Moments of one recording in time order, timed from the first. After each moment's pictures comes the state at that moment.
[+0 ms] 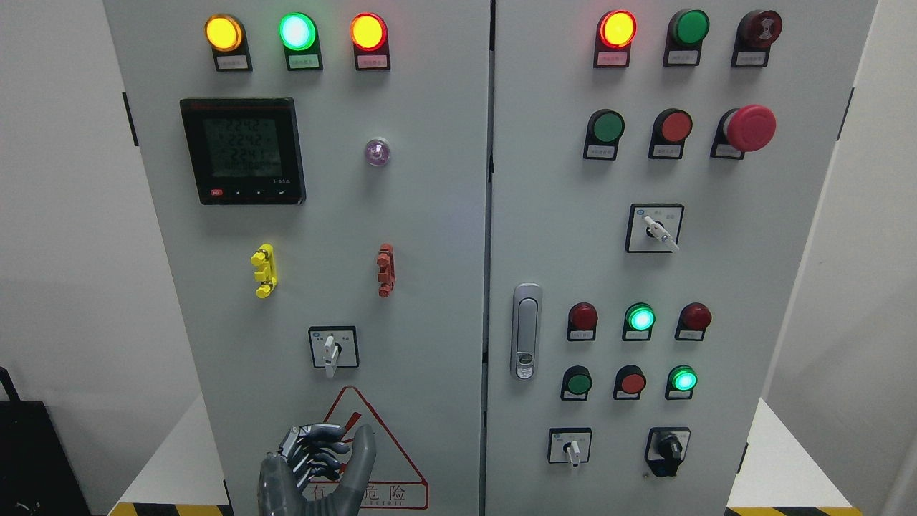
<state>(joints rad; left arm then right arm) -0.14 -0.11 -0.26 -1.95 -0.19 0.28 0.55 0.15 0.12 -0.13 -0.13 0.21 0.10 -0.12</state>
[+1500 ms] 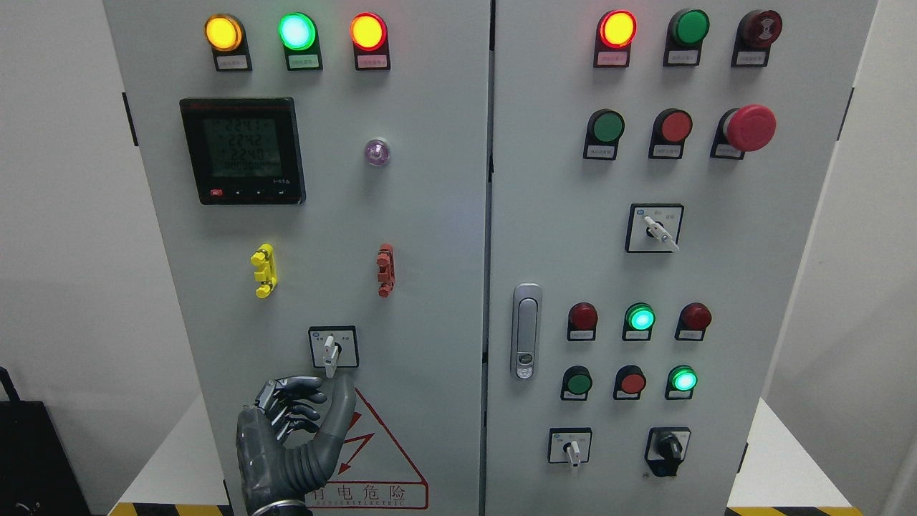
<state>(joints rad) -0.25 -0.13 -0.18 -1.94 -0.18 0.34 0.55 0.15 0.12 -0.13 -0.13 0.21 0.10 -0.12</state>
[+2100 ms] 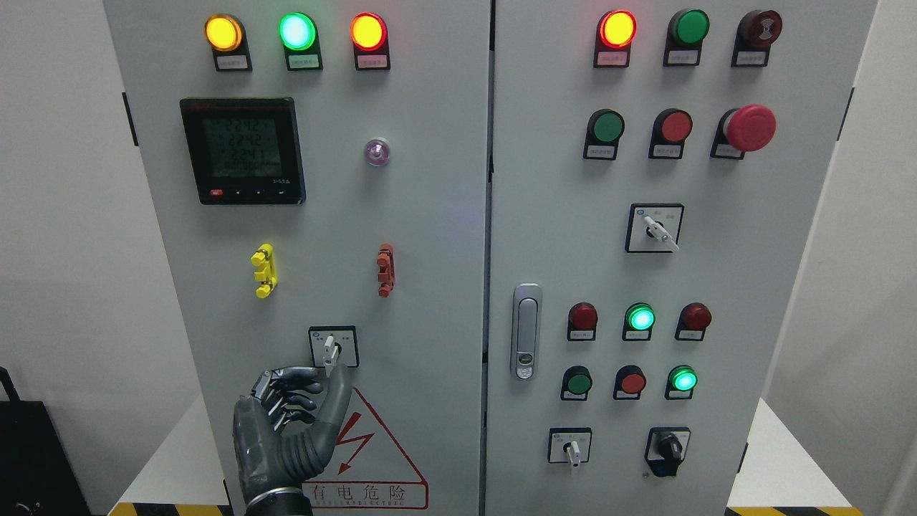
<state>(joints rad) -0.29 -0.13 -0.17 -1.94 -0.18 0.38 0.55 0.15 0.12 -0.13 -0.13 0.21 0.10 -0.12</state>
